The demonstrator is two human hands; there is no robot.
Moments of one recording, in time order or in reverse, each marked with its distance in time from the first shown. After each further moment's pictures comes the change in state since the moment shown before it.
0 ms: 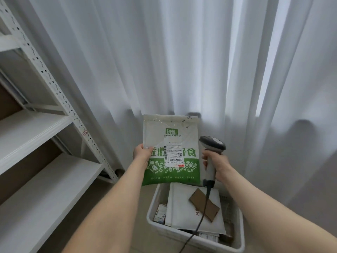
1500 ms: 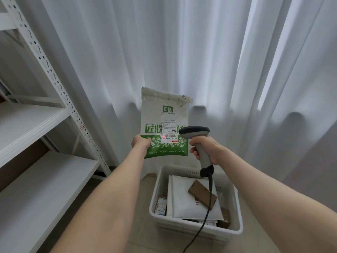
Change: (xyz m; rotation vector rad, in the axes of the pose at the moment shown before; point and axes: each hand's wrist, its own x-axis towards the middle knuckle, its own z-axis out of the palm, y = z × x) left_hand 0.048 0.000 -0.071 0.109 -0.012 0.046; right_hand -0.070 0.003 0.104 -0.351 -0.262 -0.033
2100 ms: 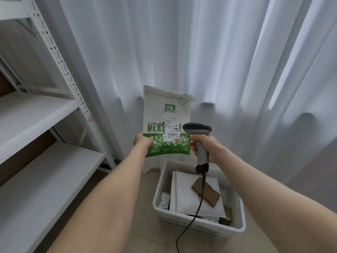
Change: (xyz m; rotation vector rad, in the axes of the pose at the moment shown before) left_hand 0.006 -0.017 -0.024 -0.027 -0.024 -0.030; right_hand 0.013 0.010 0.029 0.135 0.073 0.007
